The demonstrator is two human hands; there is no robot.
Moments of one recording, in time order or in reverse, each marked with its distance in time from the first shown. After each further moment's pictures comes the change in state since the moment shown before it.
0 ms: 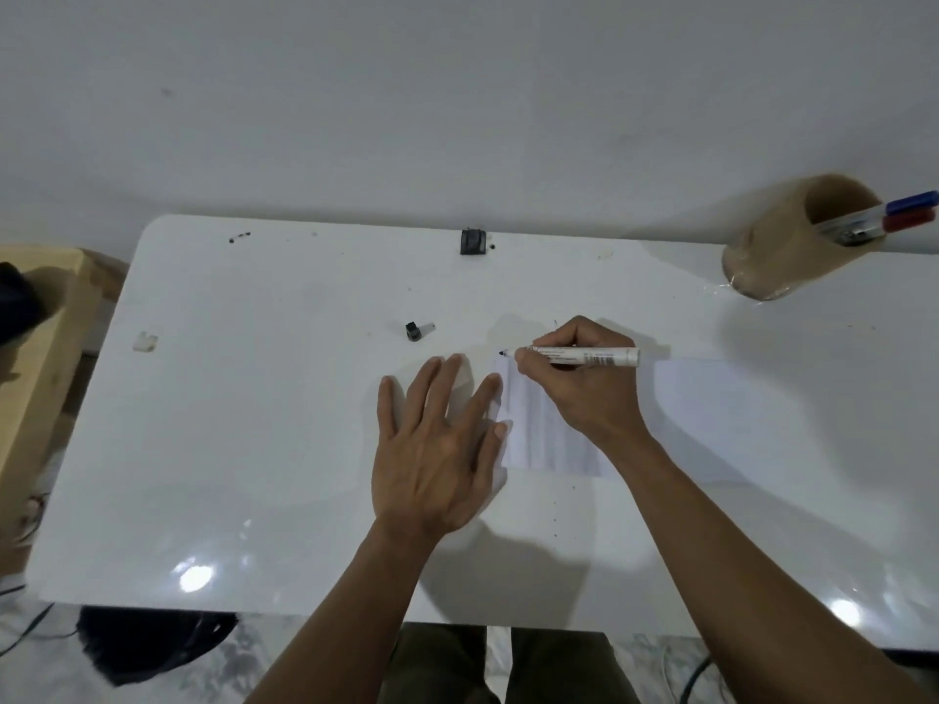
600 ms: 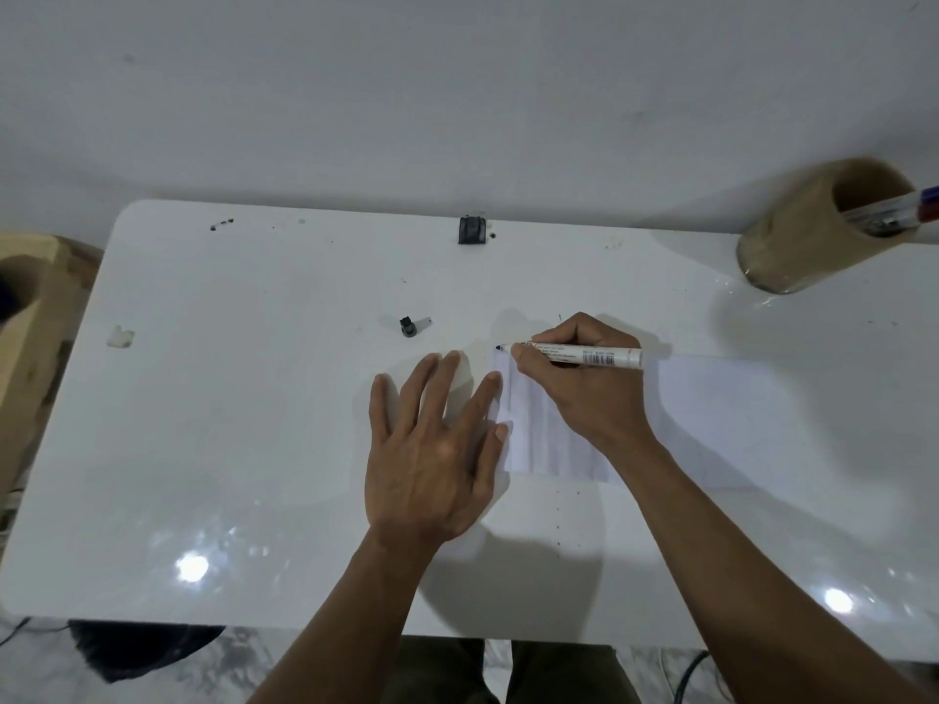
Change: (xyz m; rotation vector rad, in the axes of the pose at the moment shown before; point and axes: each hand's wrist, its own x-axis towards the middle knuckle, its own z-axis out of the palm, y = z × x) left_hand 0.000 0.000 0.003 -0.008 0.115 0.017; right_hand 0.001 0.007 0.005 0.000 0.024 0.030
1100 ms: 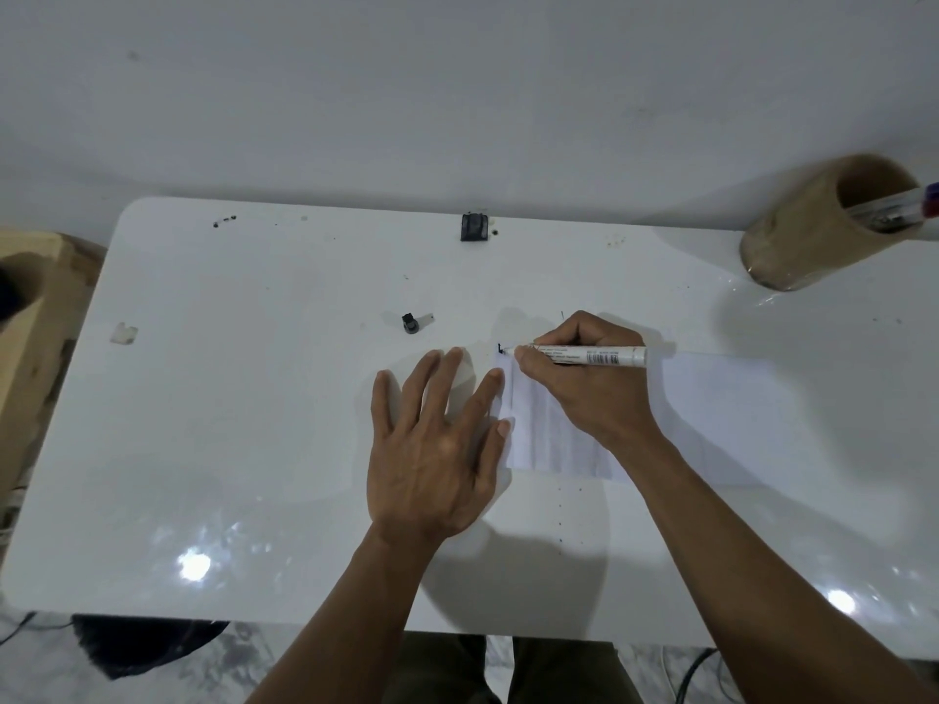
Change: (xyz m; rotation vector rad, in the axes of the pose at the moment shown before) left_hand -0.001 0.000 0.004 0.003 0.015 0.002; right_hand 0.001 -0.002 -0.003 -0.069 -0.045 -0.023
